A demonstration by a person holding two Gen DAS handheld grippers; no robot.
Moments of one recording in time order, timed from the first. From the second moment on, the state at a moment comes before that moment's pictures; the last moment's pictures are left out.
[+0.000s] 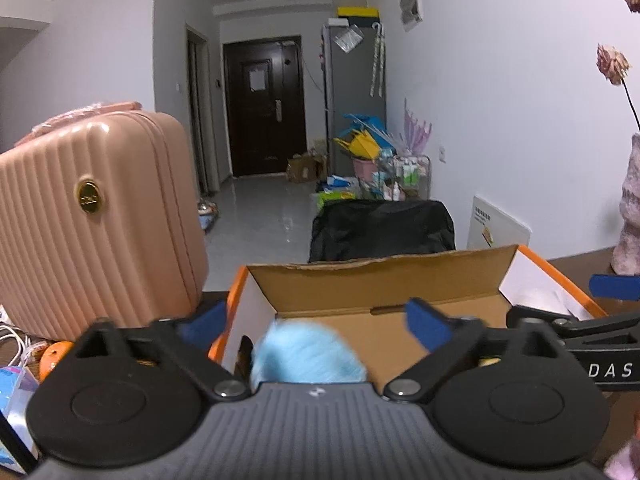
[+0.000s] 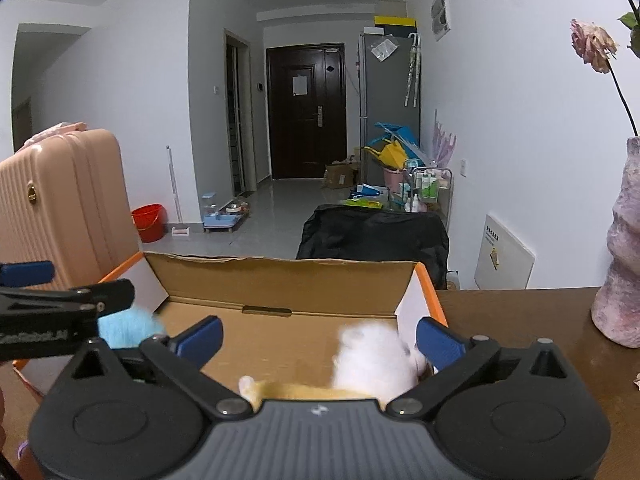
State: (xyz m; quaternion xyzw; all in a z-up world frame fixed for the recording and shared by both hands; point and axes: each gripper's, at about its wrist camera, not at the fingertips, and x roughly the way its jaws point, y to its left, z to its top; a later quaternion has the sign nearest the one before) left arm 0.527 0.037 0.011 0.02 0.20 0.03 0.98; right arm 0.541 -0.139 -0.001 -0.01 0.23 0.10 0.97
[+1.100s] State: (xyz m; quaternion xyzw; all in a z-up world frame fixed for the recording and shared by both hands) left arm 0.512 0.020 -0.004 0.06 0.21 0.03 0.98; right arm 0.527 -0.153 -0.003 0.00 0.22 0.08 0.97
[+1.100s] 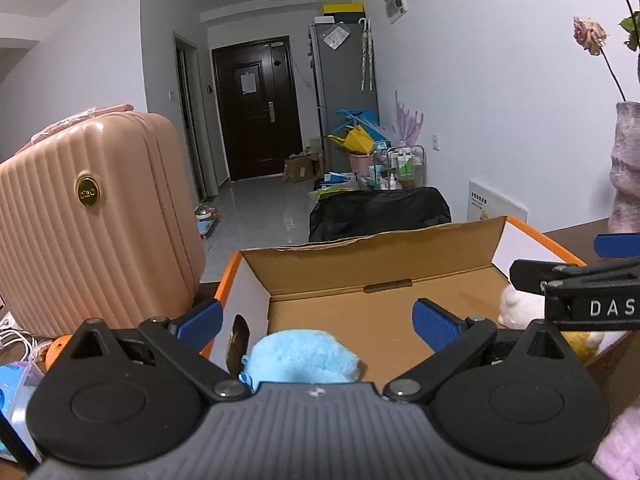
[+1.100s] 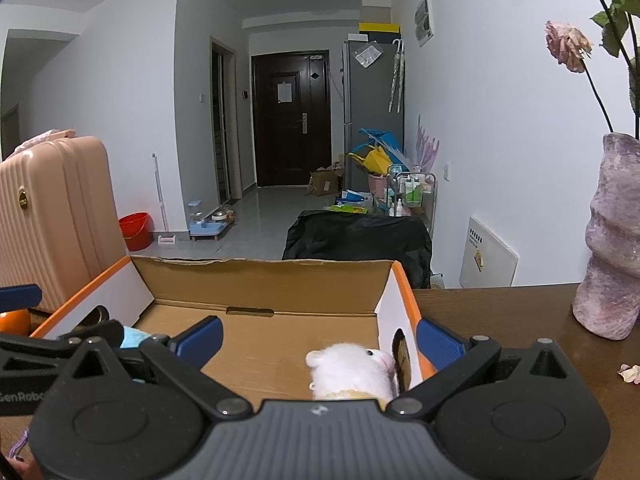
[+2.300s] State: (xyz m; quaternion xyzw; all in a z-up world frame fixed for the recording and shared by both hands) left arm 0.402 0.034 -0.006 0.02 0.19 0.02 0.98; right arm 0.406 -0.172 0.002 0.00 0.18 0.09 0.98
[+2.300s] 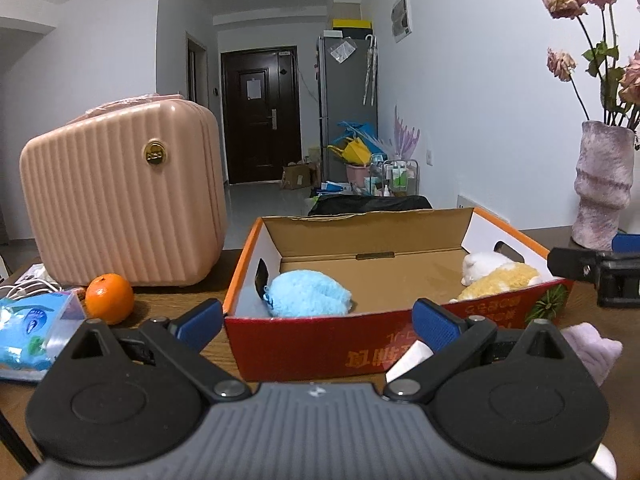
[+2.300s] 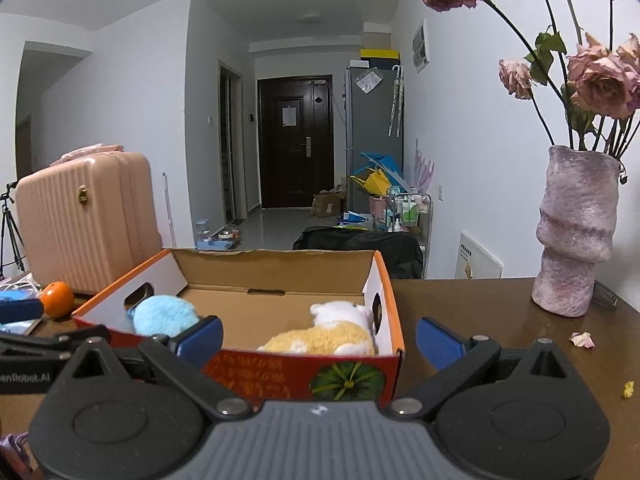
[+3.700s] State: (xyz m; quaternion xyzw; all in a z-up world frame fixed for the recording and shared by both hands) left arm 0.233 0.026 0.028 0.03 0.17 0.02 0.99; right arm 0.229 -0.166 0.016 -0.02 0.18 0.11 0.98
